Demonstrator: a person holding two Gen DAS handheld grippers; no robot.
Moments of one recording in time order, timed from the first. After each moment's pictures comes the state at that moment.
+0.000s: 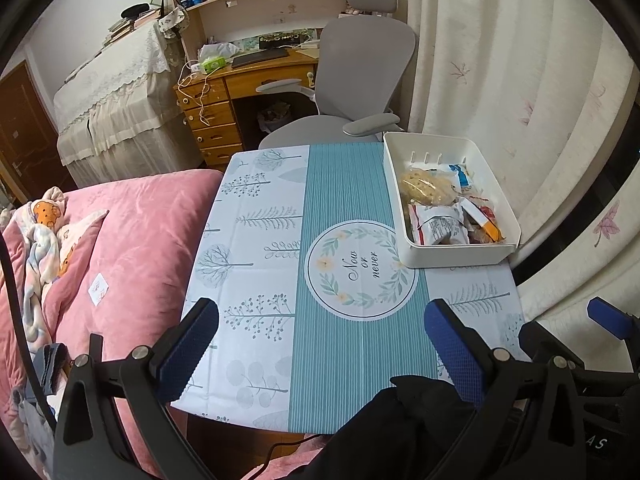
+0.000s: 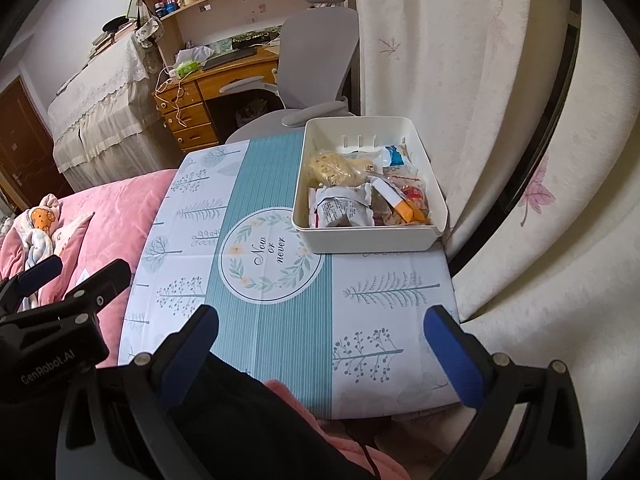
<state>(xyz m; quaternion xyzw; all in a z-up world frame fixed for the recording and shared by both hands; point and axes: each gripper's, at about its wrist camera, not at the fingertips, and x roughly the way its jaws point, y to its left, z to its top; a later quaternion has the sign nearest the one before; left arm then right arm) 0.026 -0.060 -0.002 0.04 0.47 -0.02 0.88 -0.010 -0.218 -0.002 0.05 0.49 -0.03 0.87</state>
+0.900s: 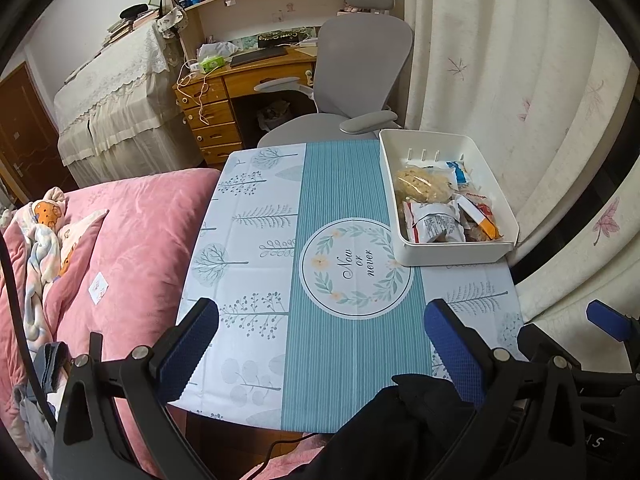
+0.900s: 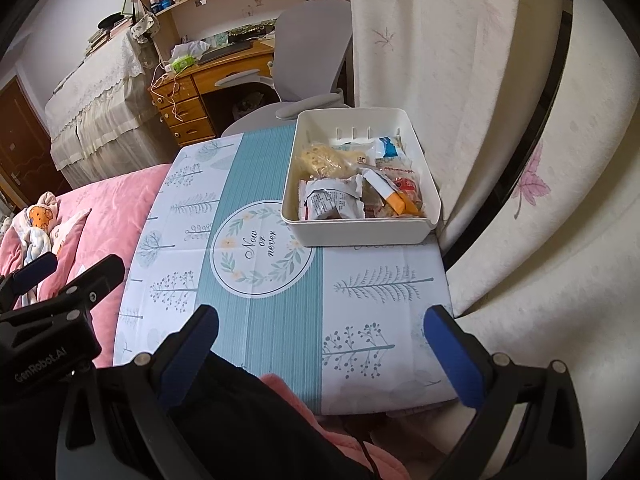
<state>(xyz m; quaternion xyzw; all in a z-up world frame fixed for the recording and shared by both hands) 0.026 -0.063 -0.002 0.04 0.47 -0.02 0.88 -0.010 -0.232 -0.008 0.06 0.51 -0.03 0.86</state>
